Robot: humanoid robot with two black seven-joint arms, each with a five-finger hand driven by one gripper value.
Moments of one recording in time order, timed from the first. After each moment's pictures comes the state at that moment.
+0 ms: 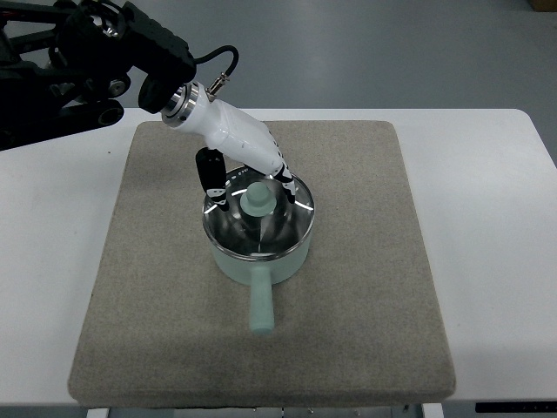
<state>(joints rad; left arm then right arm) -1.70 0.52 0.25 -1.30 1.55 -0.42 -0.52 0.04 0.00 -0.05 0.16 0.03 -0.02 0.13</state>
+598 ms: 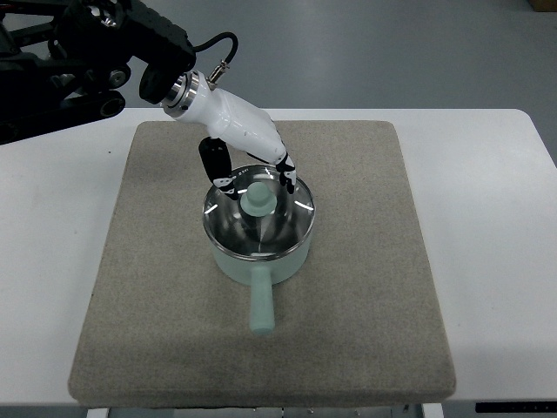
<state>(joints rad) -1.70 0.51 0.24 -1.27 1.54 -0.41 -0.52 0.04 0.00 -0.05 0.16 0.03 -0.02 0.13</state>
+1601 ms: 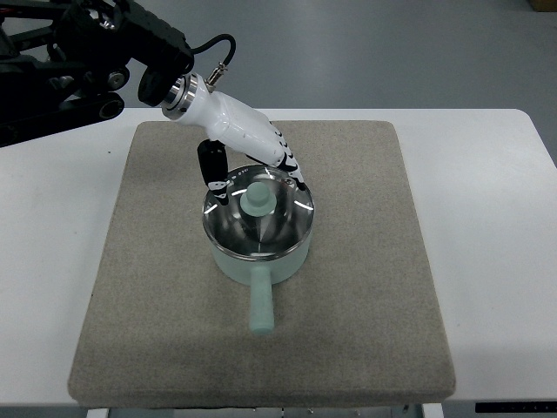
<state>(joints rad) -1.67 0.52 0.22 -1.26 1.53 -0.42 -0.52 0.04 0.00 -0.05 0.16 0.03 -0.02 0.13</state>
